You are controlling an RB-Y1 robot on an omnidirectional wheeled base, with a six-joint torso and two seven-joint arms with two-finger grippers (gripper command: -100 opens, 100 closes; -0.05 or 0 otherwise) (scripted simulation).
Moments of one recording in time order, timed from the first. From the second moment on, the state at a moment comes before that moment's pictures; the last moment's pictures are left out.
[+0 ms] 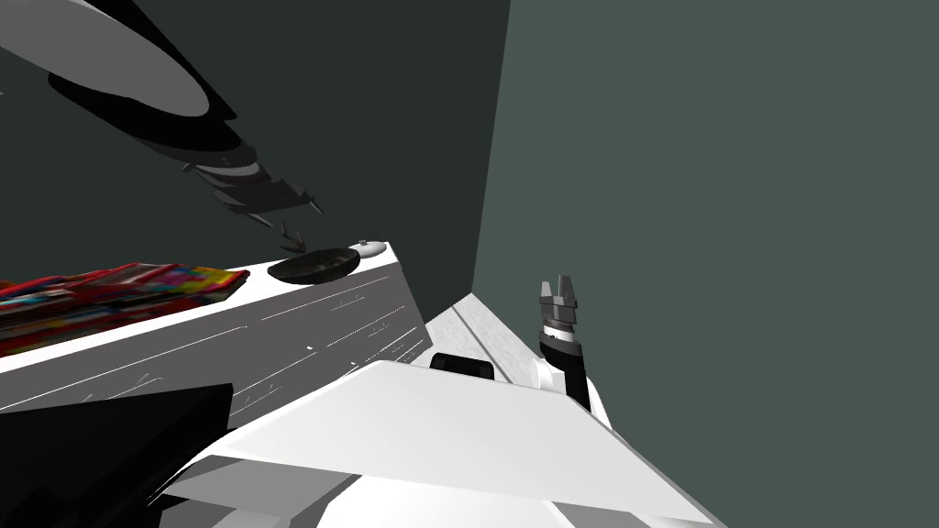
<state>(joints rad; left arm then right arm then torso) -1.07 1.84 -0.50 -1.52 1.33 1.73 -0.33 0.53 -0.01 0.03 -2.23 0.12 -0.48 -0.02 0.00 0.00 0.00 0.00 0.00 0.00</state>
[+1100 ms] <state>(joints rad) -1.21 2.02 -0.50 -1.61 1.47 1.84 -0.34 0.53 -0.01 0.03 -2.23 0.12 -0.48 -0.02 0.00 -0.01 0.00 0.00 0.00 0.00</state>
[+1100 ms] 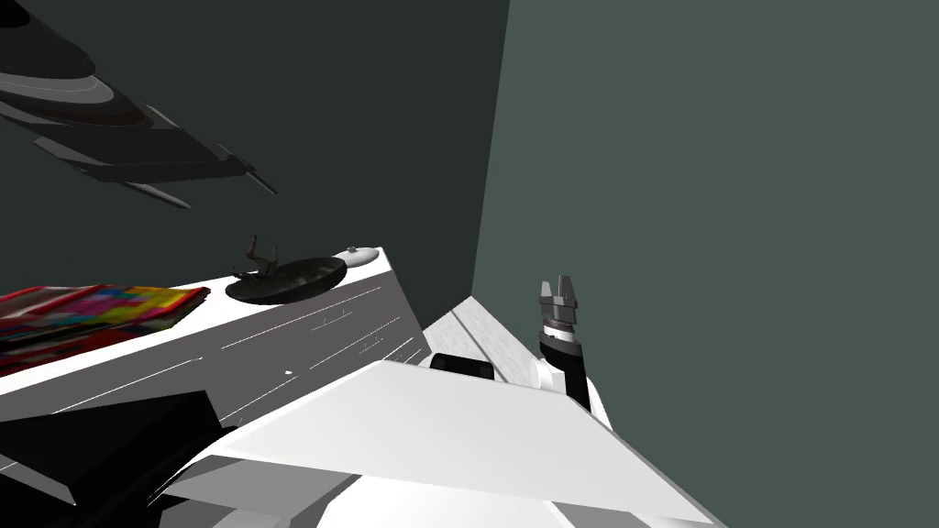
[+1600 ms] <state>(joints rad) -1.21 2.02 -0.50 -1.61 1.47 1.85 -0.33 0.53 -0.01 0.03 -2.23 0.12 -0.48 -0.02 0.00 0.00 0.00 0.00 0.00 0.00</state>
